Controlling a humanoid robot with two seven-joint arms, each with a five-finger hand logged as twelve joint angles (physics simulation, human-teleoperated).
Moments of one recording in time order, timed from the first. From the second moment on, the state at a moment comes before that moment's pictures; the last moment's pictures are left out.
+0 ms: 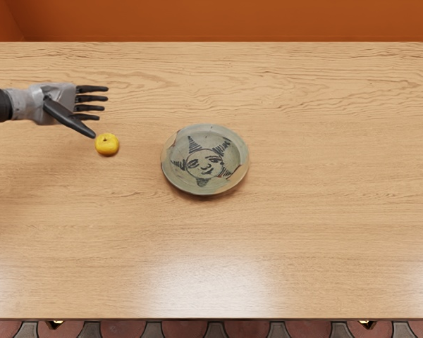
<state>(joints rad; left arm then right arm) -1.18 0.61 -0.10 -0.68 0.00 -0.61 0.24 -0.03 0.00 -0.06 0.17 0.03 -0.14 -0.03</state>
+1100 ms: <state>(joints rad) -1.56 0.67 0.21 -1.18 0.62 -0.50 0.40 -0.04 0.00 -0.06 0.17 0.03 -0.14 -0.03</state>
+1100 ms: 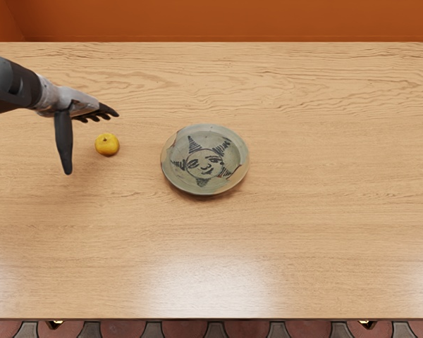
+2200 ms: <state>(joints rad) -1.58 0.30 0.72 -1.13 0.52 0.27 0.45 -0.04 0.00 -0.06 0.17 0.03 -0.14 -0.03</state>
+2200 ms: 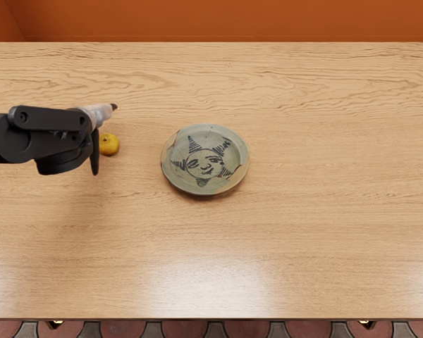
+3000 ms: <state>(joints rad) -1.49 0.22 0.72 -0.98 0.56 0.26 0.37 -0.04 0.00 -0.06 0.17 0.03 -0.14 -0.03</state>
